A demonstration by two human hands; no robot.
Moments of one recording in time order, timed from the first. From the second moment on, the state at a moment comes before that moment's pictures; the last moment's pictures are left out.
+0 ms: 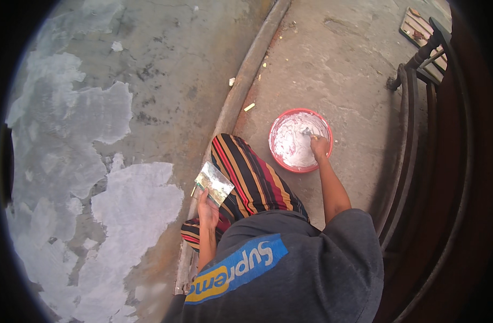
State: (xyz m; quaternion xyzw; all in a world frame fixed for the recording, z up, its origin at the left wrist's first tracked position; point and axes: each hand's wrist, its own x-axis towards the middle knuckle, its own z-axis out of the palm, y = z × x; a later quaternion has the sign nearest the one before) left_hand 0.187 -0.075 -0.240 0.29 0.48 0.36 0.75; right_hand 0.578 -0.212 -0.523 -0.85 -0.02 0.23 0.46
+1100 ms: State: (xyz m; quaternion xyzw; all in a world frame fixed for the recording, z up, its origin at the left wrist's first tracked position) left_hand 0.361 -0.052 -0.230 0.41 0.35 0.13 0.83; right_hand 0.536 -0.268 -0.250 -0.67 -0.21 0.40 0.59
